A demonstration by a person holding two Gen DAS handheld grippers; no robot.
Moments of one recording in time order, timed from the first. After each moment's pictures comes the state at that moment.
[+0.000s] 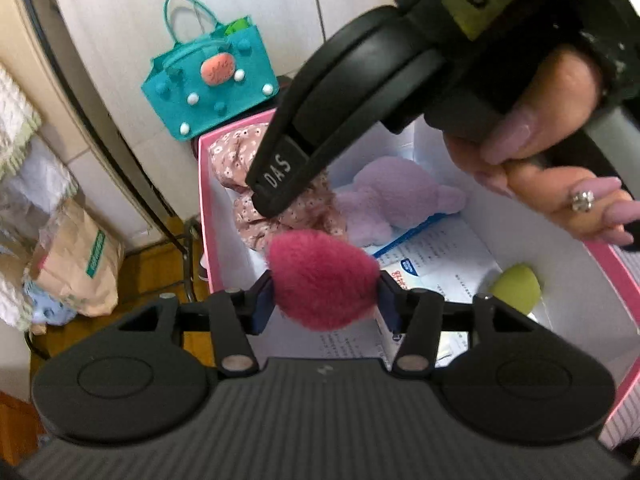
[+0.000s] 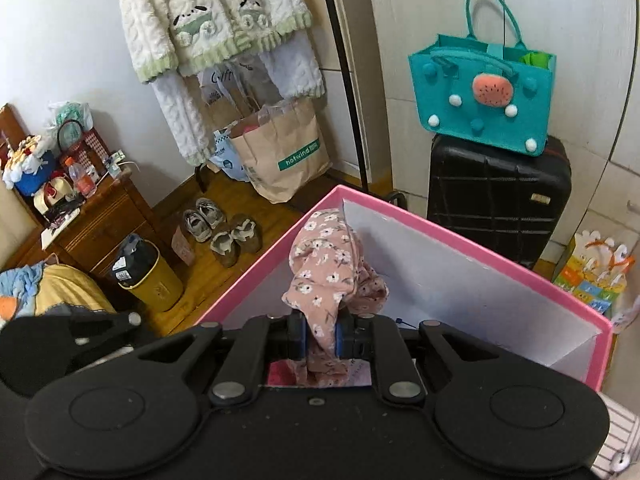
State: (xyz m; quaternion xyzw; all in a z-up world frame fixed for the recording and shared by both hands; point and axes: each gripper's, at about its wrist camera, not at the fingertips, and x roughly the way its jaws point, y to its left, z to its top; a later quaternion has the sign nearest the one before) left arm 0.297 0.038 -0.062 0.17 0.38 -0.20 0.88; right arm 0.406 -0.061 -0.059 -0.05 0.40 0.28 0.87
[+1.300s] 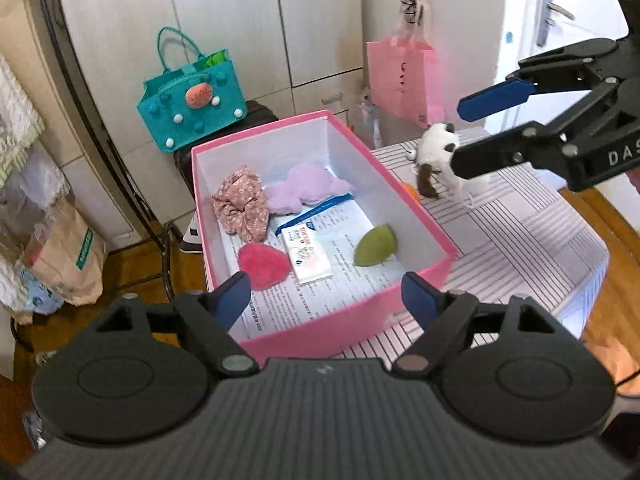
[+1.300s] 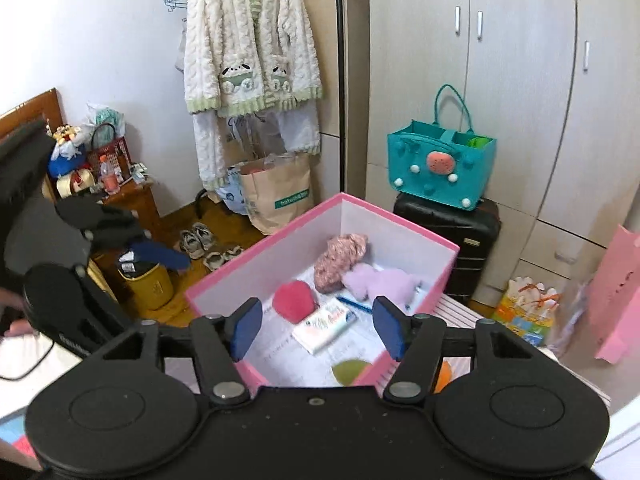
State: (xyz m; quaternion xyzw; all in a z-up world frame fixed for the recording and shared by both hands) left arm 0.144 0.066 0.027 0.15 0.36 -0.26 0.89; right arm 0.162 -0.155 0.031 -0.11 0.29 0.26 0.91
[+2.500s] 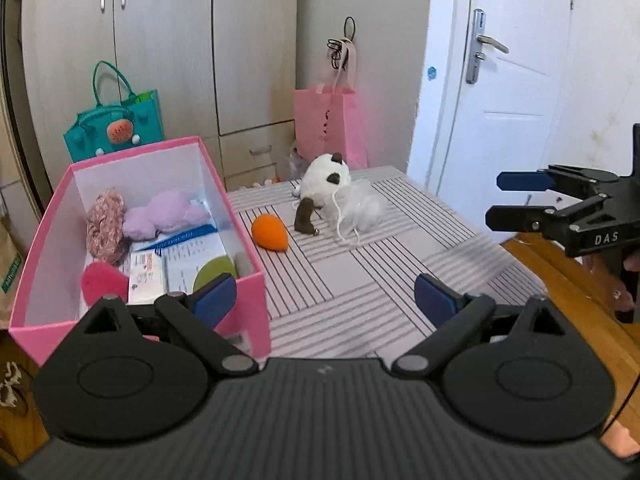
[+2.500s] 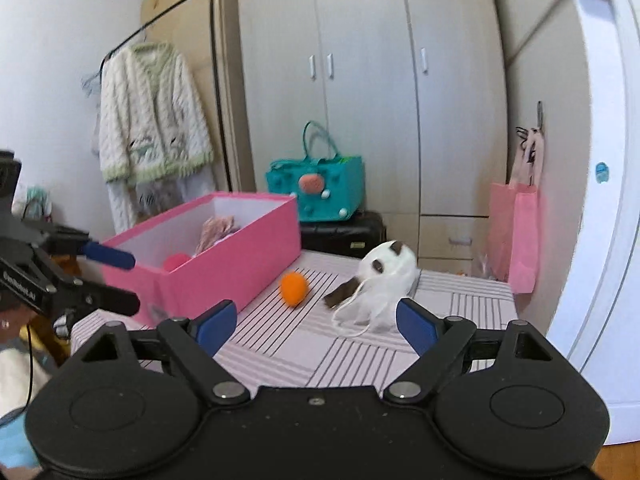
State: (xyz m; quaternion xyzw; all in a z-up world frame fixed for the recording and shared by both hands) left arm 0.084 -0.040 -0.044 0.08 0.27 -0.32 0.90; right arm 0.051 -0.335 -0.083 -0.01 0.16 0.13 0.98
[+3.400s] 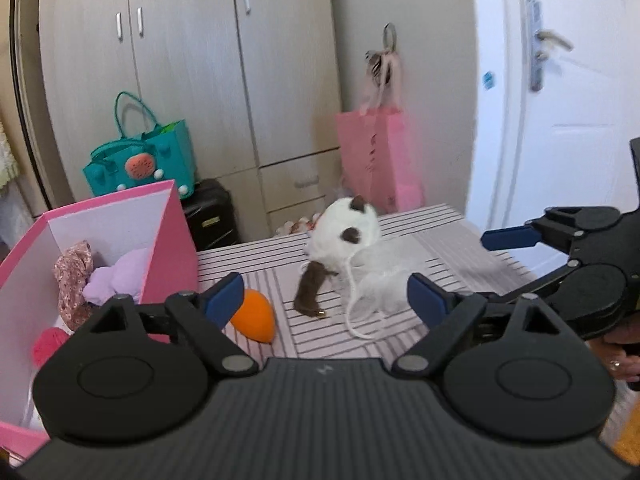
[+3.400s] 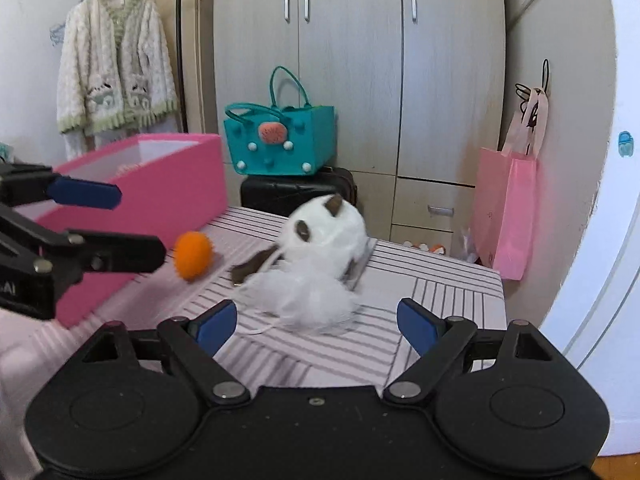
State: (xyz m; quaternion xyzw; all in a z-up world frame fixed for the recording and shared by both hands) left arm 0.159 -0.164 -0.077 0.11 0.23 -0.22 0.94; right arm 0.181 -0.373 -0.131 -0.06 0.22 0.11 0.97
